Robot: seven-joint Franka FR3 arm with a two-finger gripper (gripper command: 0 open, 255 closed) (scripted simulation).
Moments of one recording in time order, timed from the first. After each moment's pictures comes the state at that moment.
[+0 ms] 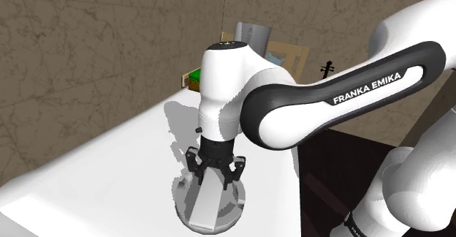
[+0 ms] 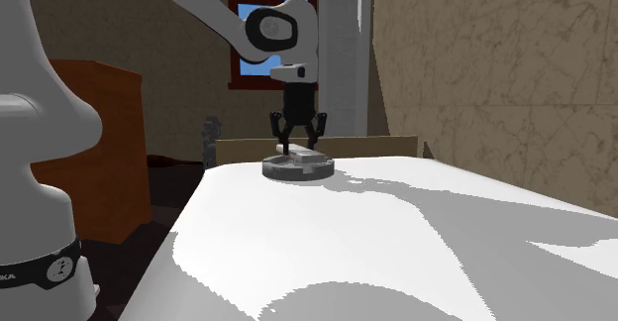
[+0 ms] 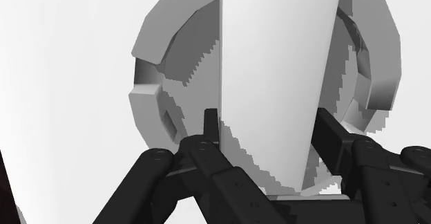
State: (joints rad) arm 0.10 -0.15 0.67 -2.23 0.10 2.09 1.64
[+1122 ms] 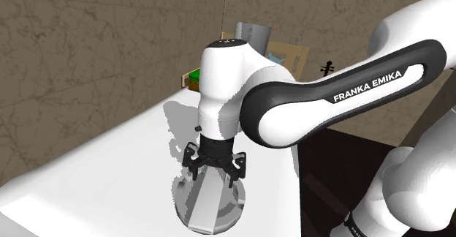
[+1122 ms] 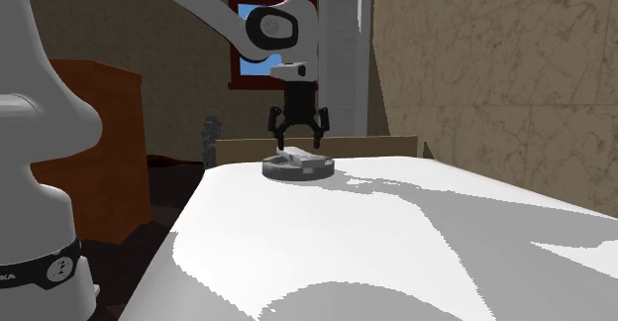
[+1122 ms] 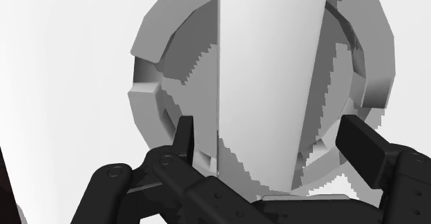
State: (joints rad) arm 0.10 -0.15 0.67 -2.22 0.10 2.08 1.64
